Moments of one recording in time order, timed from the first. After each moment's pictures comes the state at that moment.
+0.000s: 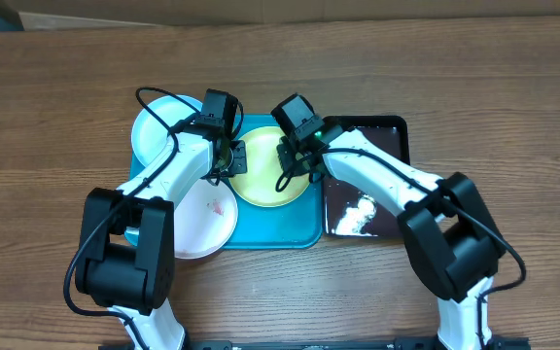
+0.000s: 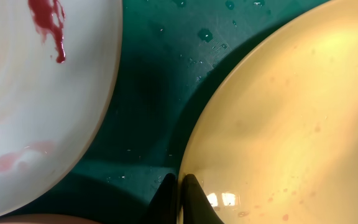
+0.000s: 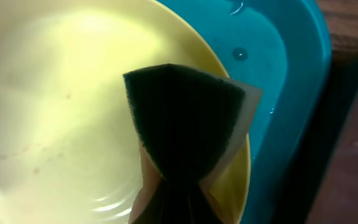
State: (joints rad) left arm -0.23 1.90 1.22 -0.63 -0.04 -0.31; right arm 0.64 2.08 1.51 -0.64 0.06 0.33
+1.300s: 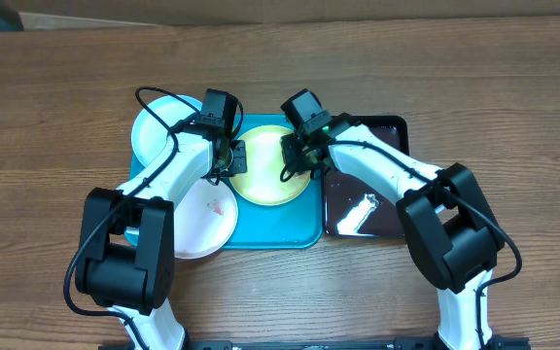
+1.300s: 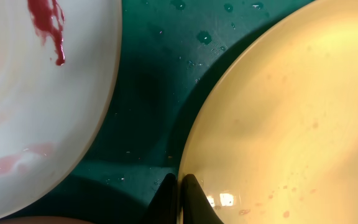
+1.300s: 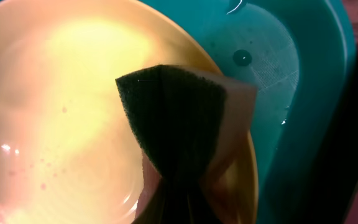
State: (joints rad) left arm -0.23 1.90 1.22 -0.63 -0.04 -0.31; right arm 0.58 2.11 1.50 -0.59 -0.08 0.39
